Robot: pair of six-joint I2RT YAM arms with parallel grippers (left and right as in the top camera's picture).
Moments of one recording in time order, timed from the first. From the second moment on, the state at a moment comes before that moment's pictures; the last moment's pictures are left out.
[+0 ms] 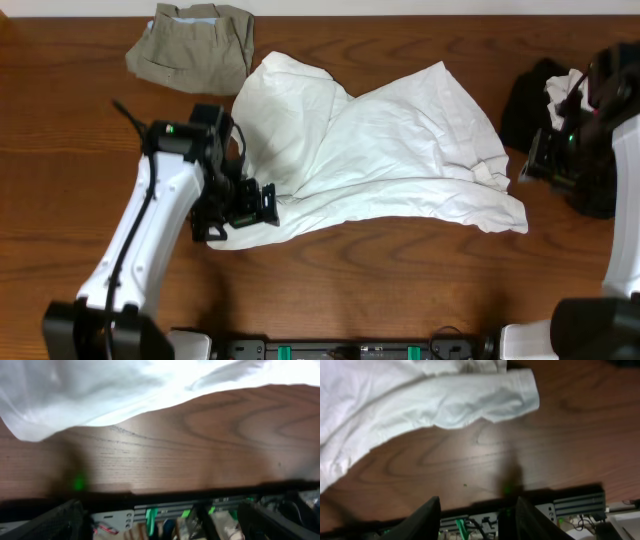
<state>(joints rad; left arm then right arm) -0.16 1.47 1.19 -1.41 0.32 -0.31 -0.19 1.59 1.69 -1.69 -0.10 0.20</state>
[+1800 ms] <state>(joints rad) -0.16 1.26 0.62 -0.71 0.05 -1.02 -0.19 1.36 0.85 -0.91 -0.24 0.44</state>
